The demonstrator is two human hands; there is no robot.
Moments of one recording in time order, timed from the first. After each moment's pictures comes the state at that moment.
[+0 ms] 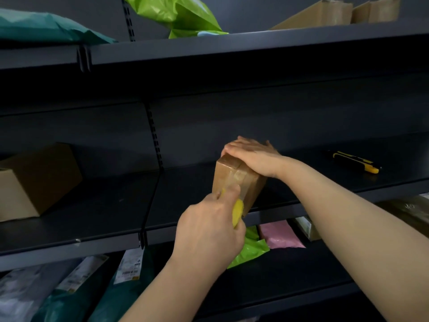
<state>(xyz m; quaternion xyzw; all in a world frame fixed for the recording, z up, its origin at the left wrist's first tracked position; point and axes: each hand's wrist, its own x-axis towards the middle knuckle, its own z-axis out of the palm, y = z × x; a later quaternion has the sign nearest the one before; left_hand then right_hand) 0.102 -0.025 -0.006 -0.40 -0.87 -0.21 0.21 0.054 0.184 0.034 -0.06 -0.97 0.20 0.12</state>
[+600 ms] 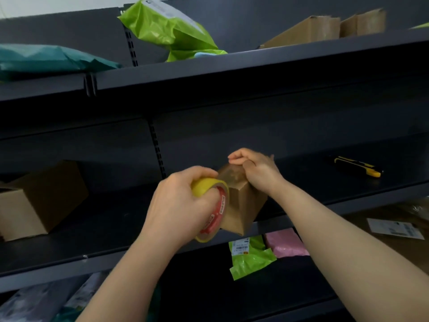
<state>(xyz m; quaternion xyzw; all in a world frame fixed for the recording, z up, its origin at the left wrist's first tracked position) 0.068 -0.048 0.042 -0.35 -0.83 -0.42 0.11 0.050 0.178 0.010 -0.11 -0.88 0.36 0.30</state>
